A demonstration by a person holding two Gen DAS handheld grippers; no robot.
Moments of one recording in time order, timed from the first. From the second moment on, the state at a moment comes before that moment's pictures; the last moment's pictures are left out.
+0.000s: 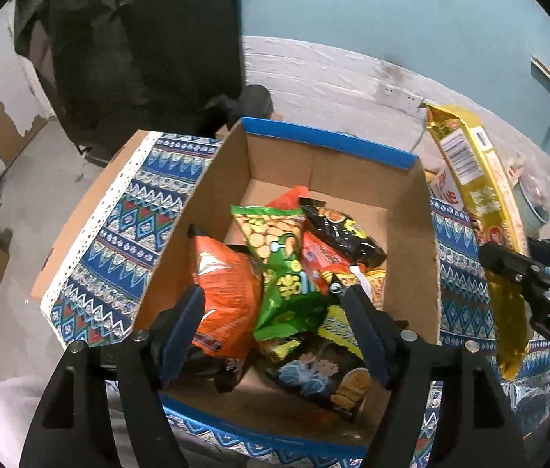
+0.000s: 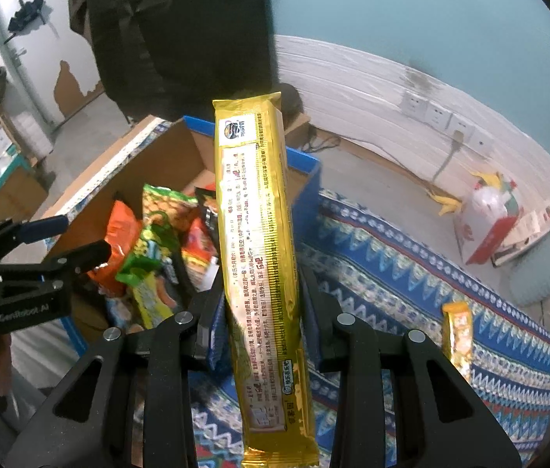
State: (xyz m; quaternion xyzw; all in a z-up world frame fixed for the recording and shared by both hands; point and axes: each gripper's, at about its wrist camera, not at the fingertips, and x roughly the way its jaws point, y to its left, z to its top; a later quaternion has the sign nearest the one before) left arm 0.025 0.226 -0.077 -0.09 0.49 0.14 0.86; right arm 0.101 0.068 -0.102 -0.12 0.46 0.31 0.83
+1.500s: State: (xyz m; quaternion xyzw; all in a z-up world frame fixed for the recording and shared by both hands) left arm 0.018 0.216 -0.069 -0.12 0.49 0.12 0.86; right arm 0.103 0.090 -0.097 -0.12 0.46 0.30 0.83
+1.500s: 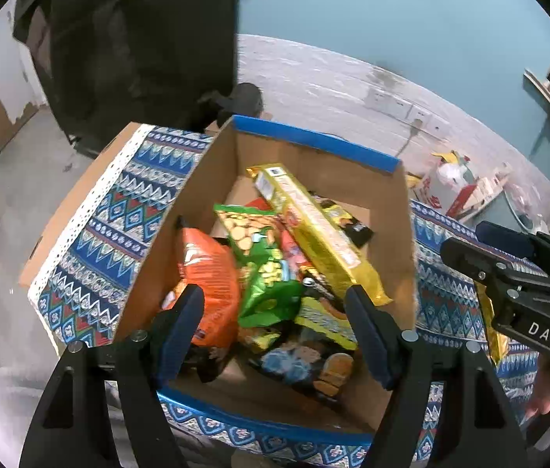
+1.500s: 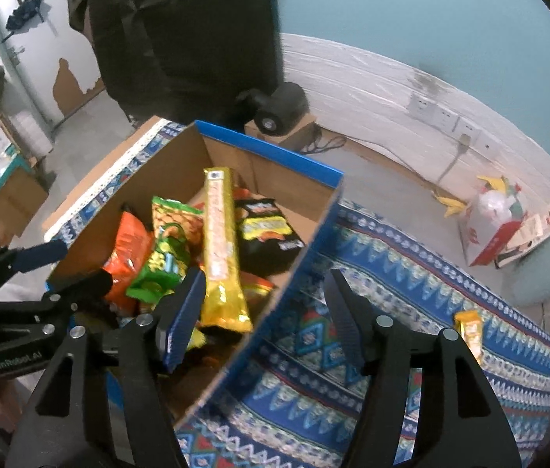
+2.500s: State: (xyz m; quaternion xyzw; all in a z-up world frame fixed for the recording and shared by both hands) left arm 0.051 0.033 -0.108 -0.05 0.57 -0.05 0.82; right arm 0.093 -0.129 -0.126 -0.10 0.52 0.18 0.83
